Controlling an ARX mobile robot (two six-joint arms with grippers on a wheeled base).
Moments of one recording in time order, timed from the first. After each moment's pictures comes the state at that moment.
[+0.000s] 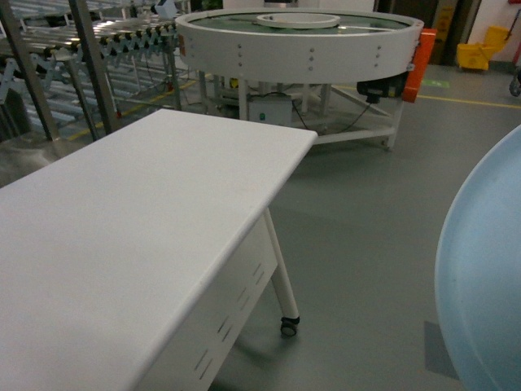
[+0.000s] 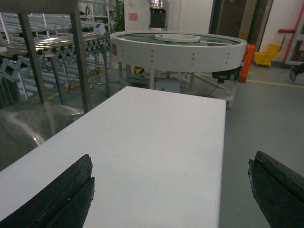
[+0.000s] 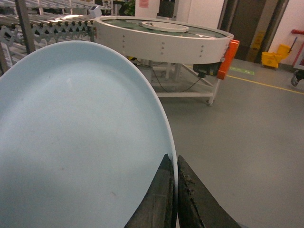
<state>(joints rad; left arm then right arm) 0.00 0.01 0.01 0.03 0.00 -0.03 0.05 0.17 0.05 0.10 -0.06 -0.08</state>
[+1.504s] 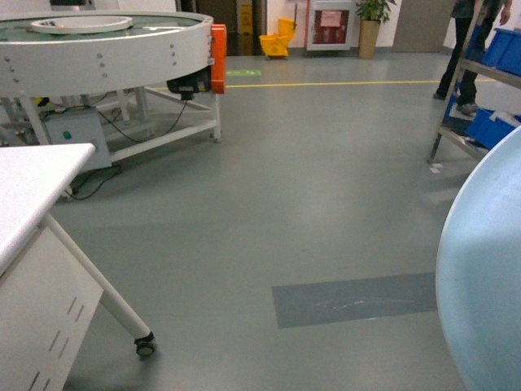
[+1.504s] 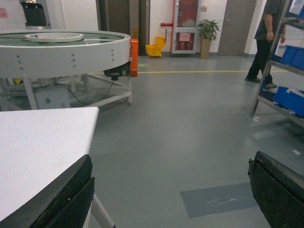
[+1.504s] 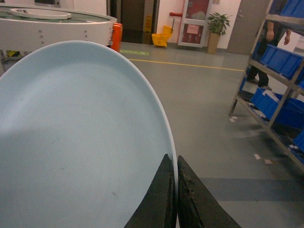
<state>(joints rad) 0.00 0.01 0.01 0.03 0.00 -0.03 0.05 0.17 0.05 0.10 -0.06 -0.09</state>
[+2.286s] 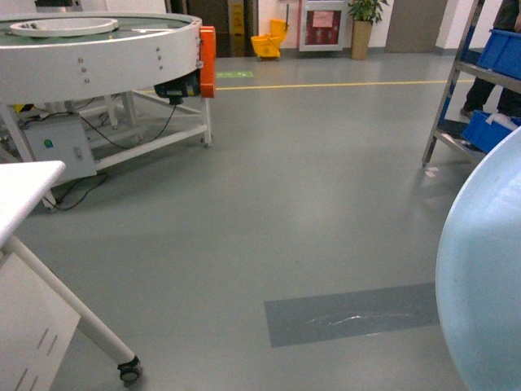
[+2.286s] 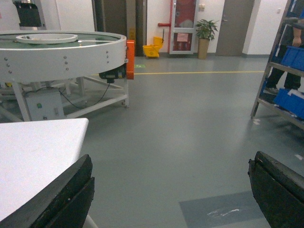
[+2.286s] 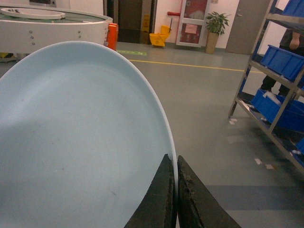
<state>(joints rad) 0.00 0.01 0.01 0.03 0.00 -0.03 0.05 0.17 0.05 0.10 -0.06 -0.09</state>
